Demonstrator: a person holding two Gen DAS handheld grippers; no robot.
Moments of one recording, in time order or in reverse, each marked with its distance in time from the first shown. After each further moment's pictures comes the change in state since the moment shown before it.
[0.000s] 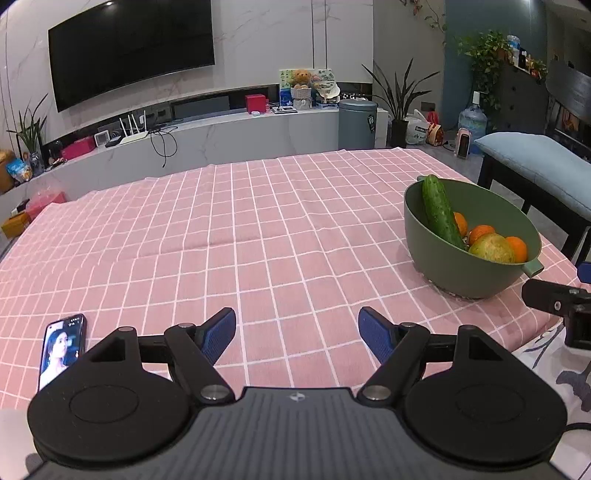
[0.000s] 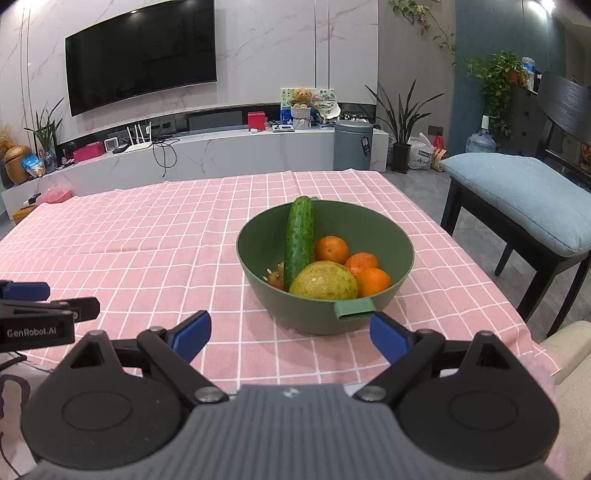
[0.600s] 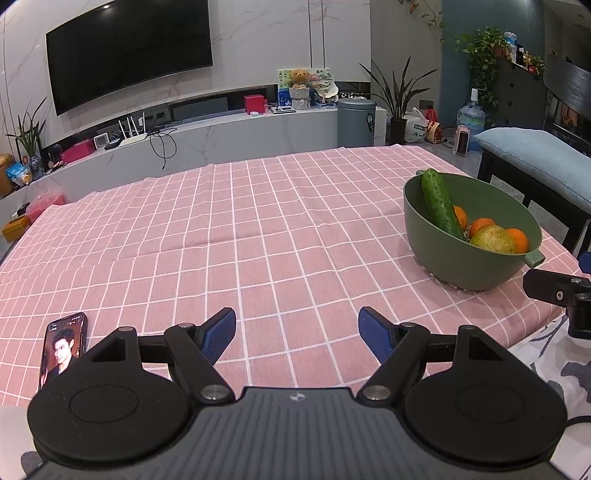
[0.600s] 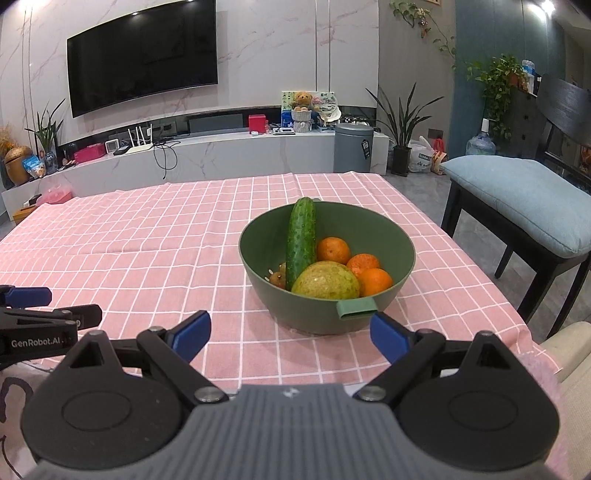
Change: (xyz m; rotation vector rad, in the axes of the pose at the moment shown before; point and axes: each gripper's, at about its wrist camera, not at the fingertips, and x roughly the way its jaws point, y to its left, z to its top) left arm 0.002 -0.002 -0.002 0.016 0.004 0.006; right arm -0.001 0.003 -0.003 -0.005 -0.010 0.000
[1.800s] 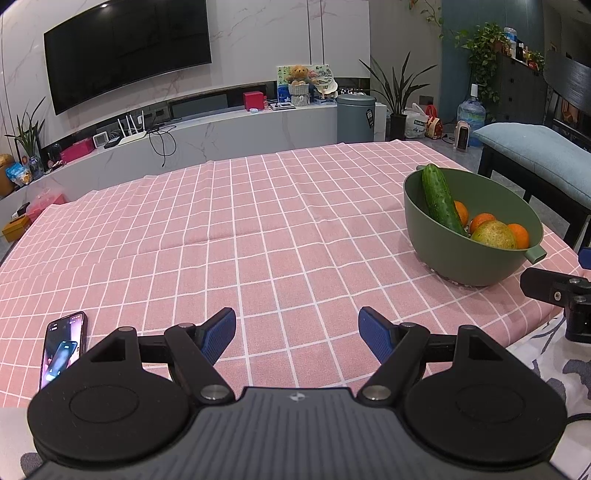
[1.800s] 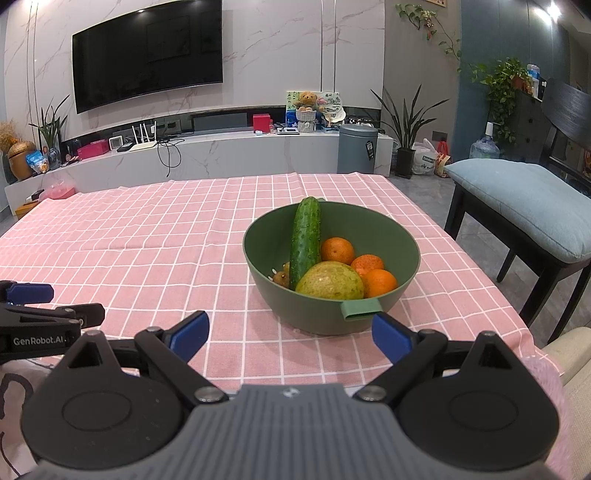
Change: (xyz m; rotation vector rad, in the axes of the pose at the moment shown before) left arm 0.001 -0.001 0.000 0.011 0.012 0.006; right arm 0.002 0.001 -0.002 -0.012 0.000 0.009
